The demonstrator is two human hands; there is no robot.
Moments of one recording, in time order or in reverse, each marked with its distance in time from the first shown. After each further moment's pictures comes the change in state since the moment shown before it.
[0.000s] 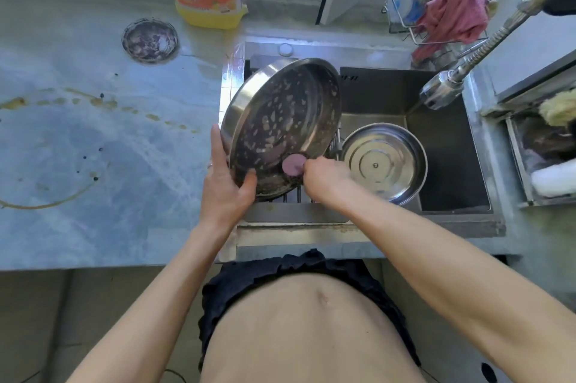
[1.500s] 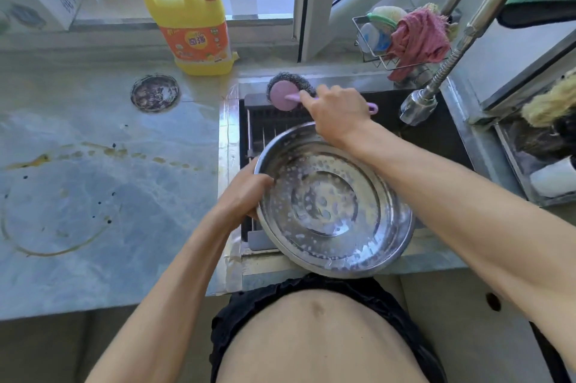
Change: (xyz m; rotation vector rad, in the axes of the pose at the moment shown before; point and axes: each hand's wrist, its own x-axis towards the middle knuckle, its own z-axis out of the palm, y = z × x) left_hand 0.044 0.078 0.002 -0.080 -0.472 -0.367; right_hand 0.024 0.054 -0.112 -0.312 0.688 -0.208
